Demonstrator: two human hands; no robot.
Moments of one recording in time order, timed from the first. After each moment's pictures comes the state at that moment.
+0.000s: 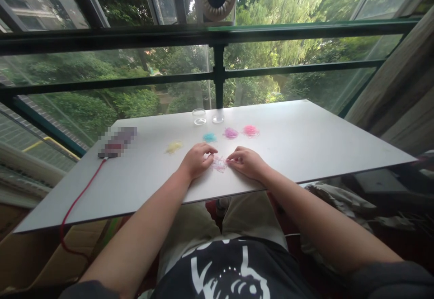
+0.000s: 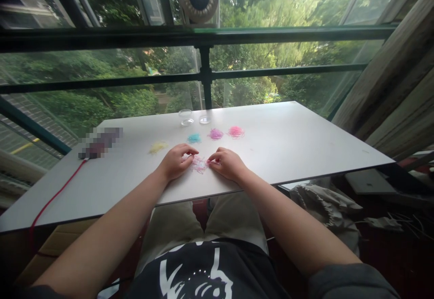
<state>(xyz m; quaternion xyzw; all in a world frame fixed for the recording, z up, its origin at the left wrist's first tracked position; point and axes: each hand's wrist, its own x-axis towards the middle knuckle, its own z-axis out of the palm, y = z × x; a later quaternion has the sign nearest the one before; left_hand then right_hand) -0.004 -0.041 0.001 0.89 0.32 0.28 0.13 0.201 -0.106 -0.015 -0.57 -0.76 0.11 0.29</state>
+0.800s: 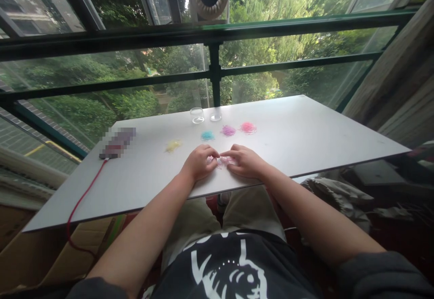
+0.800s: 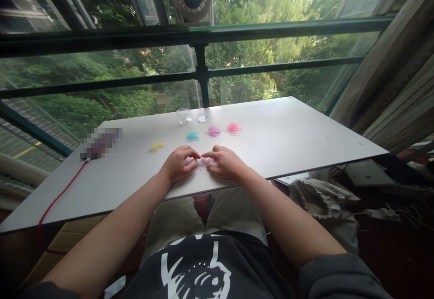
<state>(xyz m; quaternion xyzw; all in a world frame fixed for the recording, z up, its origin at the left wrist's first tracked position) 0.001 -0.055 -0.005 0.92 0.28 0.27 0.09 0.202 -0.116 -0.014 -0.51 -0.81 0.06 0.27</state>
